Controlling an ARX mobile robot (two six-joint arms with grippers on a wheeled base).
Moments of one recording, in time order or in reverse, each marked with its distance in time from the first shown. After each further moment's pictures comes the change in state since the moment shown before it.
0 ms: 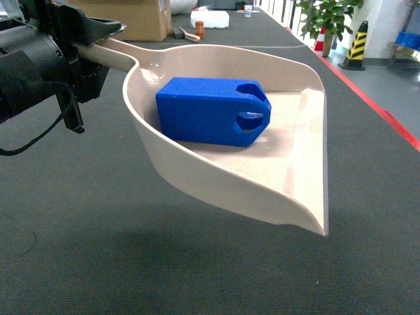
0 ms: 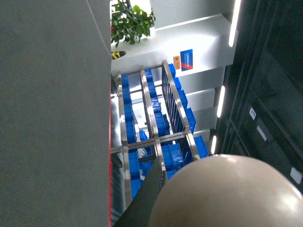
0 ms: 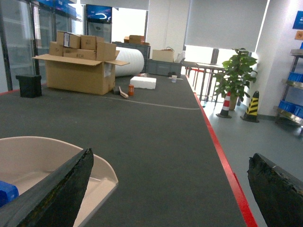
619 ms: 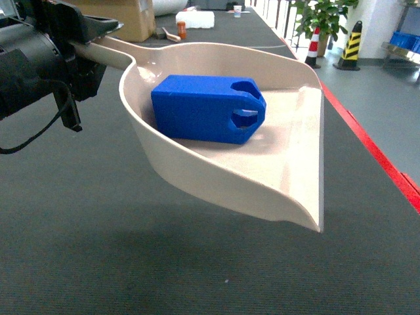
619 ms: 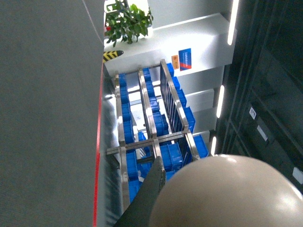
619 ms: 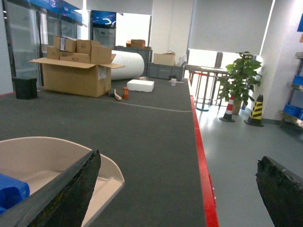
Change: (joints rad) left arm 0.002 0.000 0.000 0.002 0.001 0.000; right arm 0.005 -0.002 0.003 0.003 -0.003 -0.003
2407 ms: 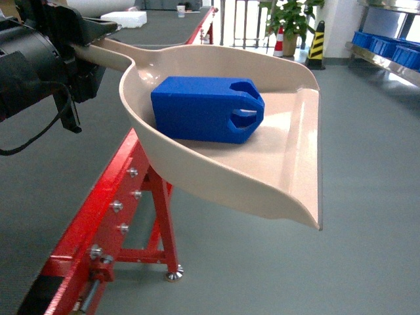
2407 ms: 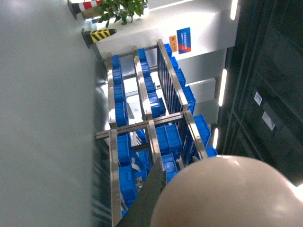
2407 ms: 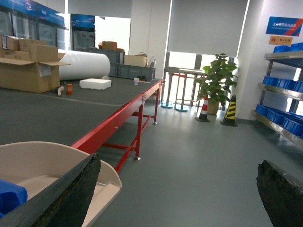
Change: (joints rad) left arm 0.002 0.004 0.000 0.003 -0.002 0.000; right arm 0.000 0.001 0.002 -0.001 0.000 0.000
